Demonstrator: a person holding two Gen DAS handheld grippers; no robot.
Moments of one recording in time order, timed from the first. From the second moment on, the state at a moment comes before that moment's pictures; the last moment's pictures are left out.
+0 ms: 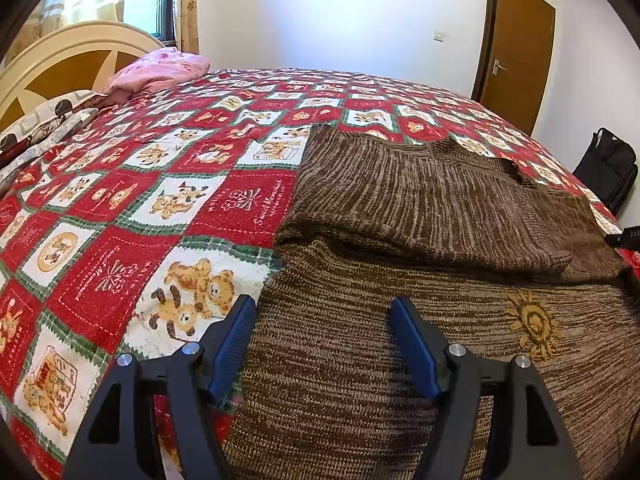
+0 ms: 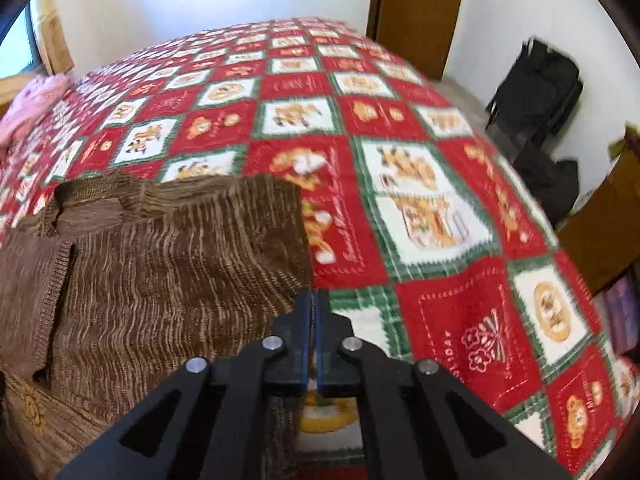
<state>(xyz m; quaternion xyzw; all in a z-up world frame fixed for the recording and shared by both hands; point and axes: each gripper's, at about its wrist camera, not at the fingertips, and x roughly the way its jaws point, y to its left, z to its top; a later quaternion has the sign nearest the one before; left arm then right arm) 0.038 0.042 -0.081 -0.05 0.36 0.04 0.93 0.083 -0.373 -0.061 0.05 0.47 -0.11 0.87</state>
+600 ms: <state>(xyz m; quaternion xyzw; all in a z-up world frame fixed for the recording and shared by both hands) 0.038 0.042 -0.081 -0.05 0.36 0.03 0.93 0.033 -0.350 -0.032 0.07 0.46 -0.03 0.88</state>
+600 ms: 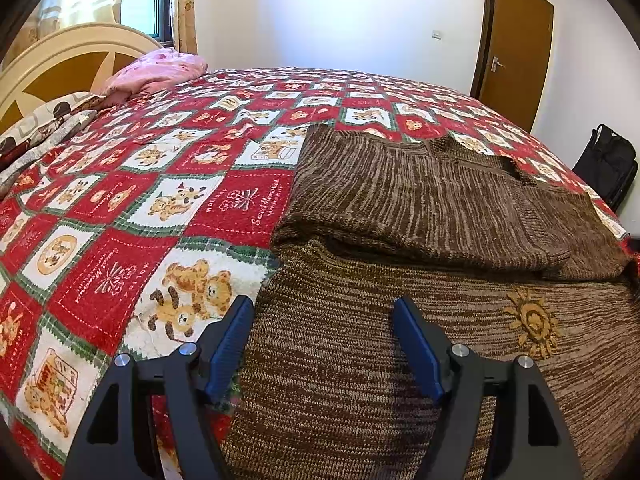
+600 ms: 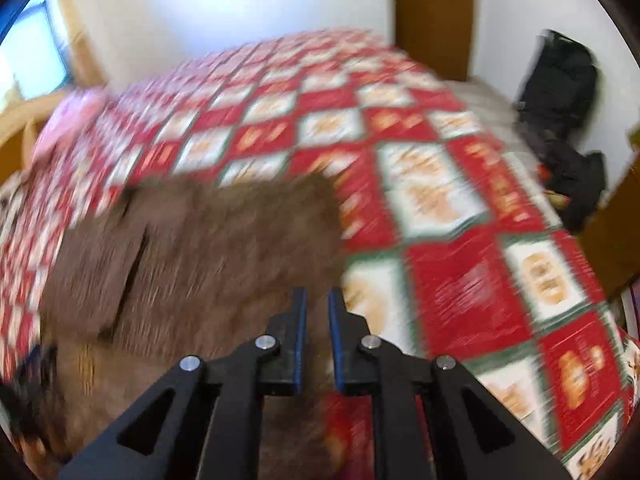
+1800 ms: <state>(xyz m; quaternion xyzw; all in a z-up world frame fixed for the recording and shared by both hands) 0.081 0.107 -0.068 -0.08 0.42 0.20 0.88 0.186 0.015 -0.084 -0.13 0.42 0.23 0.87</state>
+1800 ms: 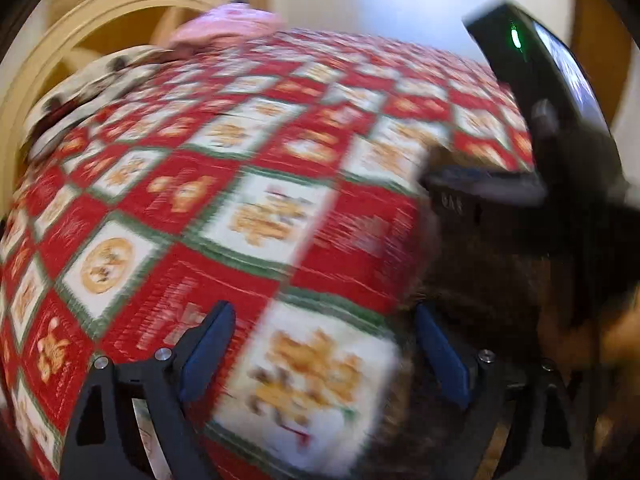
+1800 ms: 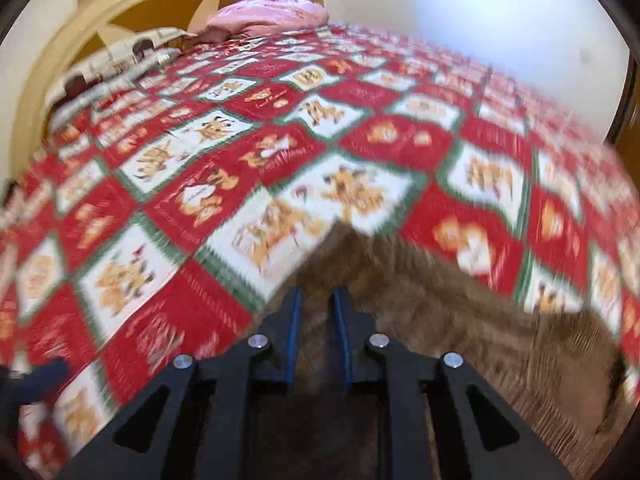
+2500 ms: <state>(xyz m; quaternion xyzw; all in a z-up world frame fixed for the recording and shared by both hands) 0.122 0.050 -0.029 0.00 0.37 0.14 0.92 0.069 -0.167 -0.047 0.02 0.43 0.11 0.90</state>
